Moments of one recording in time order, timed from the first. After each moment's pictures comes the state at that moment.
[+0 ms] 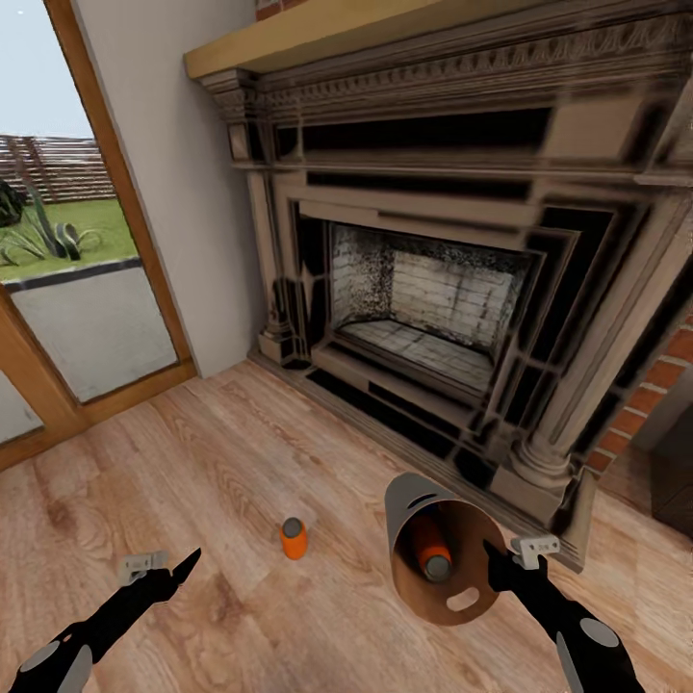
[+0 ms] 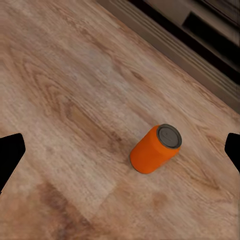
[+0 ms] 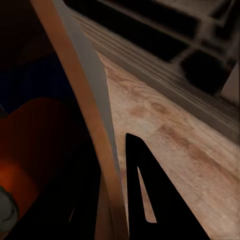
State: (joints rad) left arm -0.31 0.22 0.32 -0.71 0.24 -0.08 -0.66; right arm -0.20 -0.04 -0.30 -1.15 0.11 0.10 0.41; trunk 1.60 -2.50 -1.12
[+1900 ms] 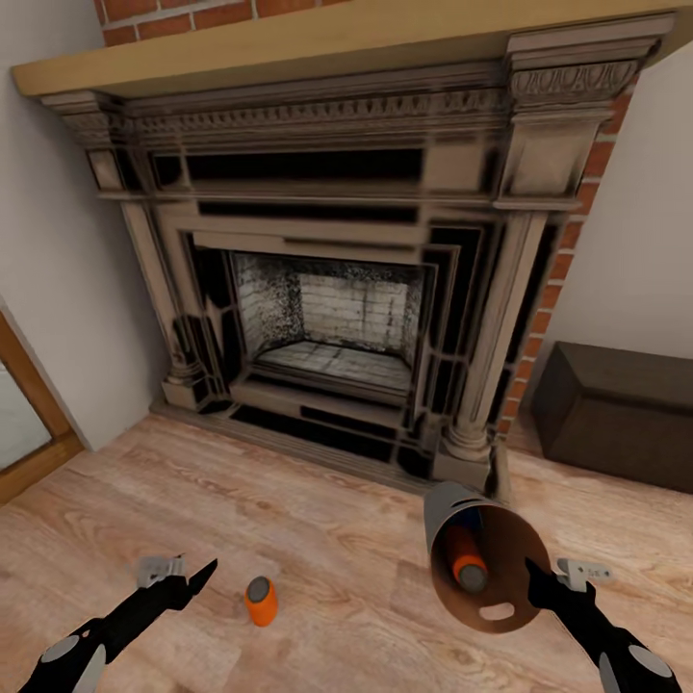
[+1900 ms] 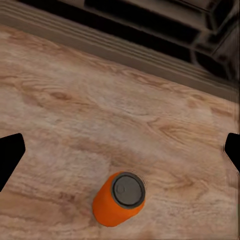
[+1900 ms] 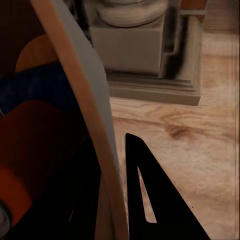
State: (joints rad) left arm -0.31 0.22 0.22 -0.71 0.16 -0.08 -0.66; right arm -0.20 -0.08 -0.47 -1.06 0.05 0.09 0.42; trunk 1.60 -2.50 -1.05
